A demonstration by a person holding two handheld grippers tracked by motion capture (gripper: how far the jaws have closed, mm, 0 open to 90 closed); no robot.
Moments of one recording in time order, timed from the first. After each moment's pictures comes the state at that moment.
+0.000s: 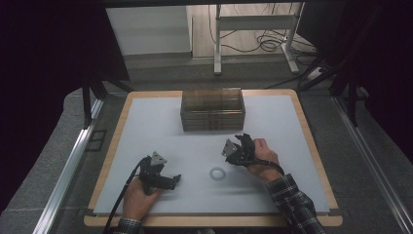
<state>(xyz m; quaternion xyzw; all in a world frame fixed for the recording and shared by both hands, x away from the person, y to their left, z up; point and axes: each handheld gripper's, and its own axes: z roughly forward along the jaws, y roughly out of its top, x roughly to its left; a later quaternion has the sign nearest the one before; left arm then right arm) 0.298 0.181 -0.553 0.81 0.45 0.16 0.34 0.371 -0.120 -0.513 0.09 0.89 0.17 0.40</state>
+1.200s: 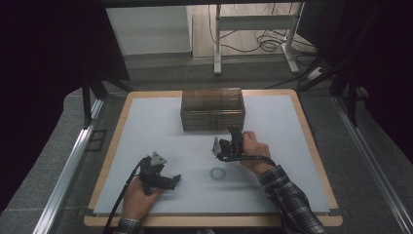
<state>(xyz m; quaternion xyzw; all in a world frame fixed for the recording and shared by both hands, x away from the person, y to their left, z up) 0.298 0.181 -0.553 0.81 0.45 0.16 0.34 0.384 -0.088 -0.513 0.02 0.86 0.11 0.50</state>
